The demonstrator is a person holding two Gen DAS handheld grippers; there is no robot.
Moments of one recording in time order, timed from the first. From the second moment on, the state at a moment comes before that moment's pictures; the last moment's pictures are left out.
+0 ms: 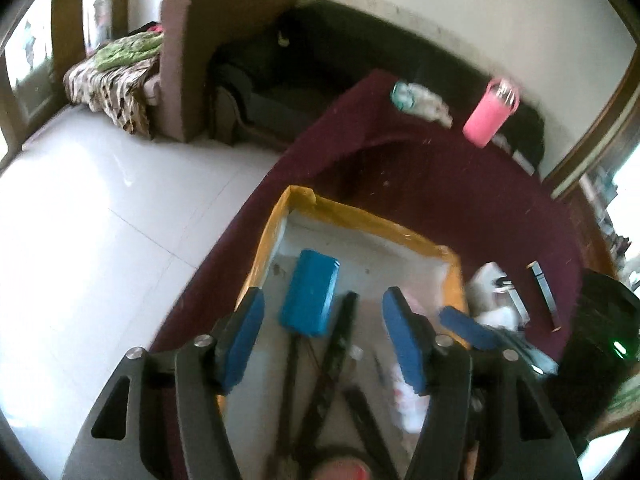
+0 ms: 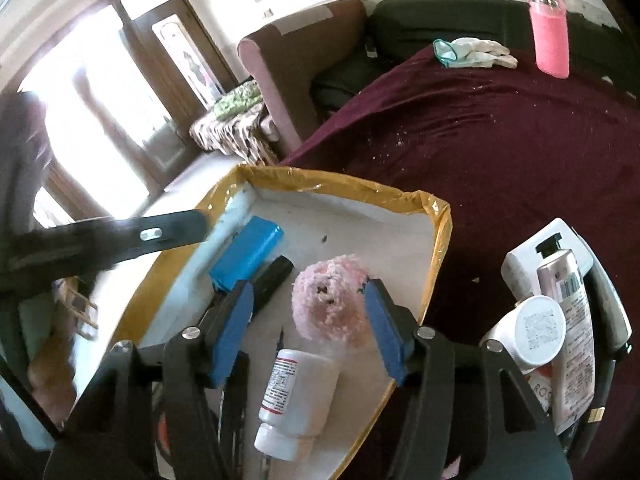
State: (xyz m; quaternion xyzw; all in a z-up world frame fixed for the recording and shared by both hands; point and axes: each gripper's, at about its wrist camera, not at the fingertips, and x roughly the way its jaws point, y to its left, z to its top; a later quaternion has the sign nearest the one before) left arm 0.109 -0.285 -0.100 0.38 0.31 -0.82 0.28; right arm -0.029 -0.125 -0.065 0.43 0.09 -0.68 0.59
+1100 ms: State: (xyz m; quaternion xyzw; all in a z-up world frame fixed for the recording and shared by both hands) left arm 0.117 -0.130 -0.104 0.36 0.31 -0.86 0.16; right arm -0.104 -0.038 -0.069 0.42 0.16 -0.72 0.53
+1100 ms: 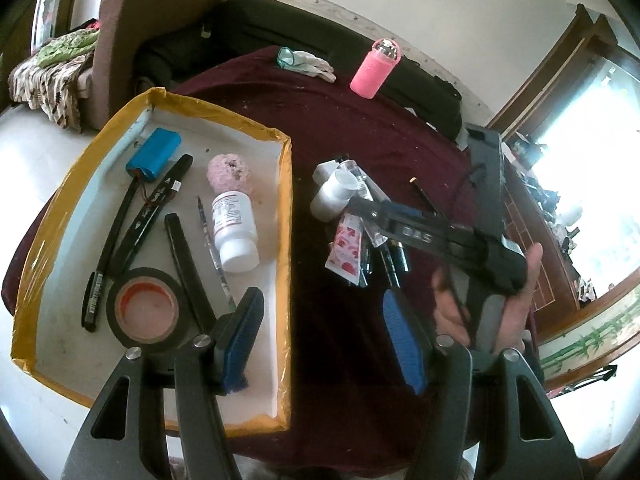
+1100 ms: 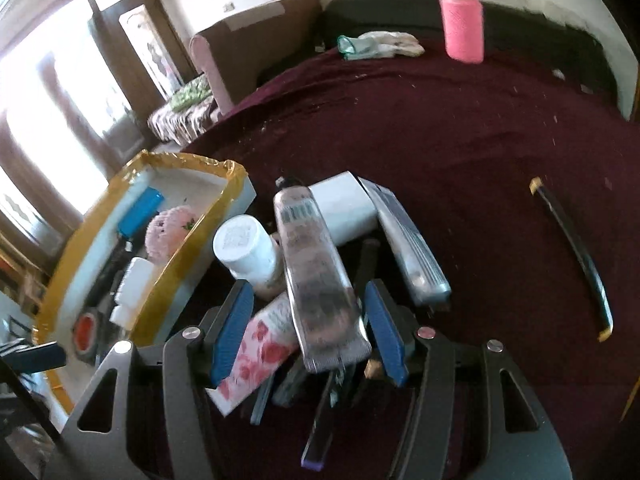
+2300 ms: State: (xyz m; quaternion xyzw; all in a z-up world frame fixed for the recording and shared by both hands) left arm -0.047 -0.103 -0.154 0.51 0.15 -0.83 0.17; right arm -0.150 0.027 -0.087 0.49 0.09 -0.72 0.49
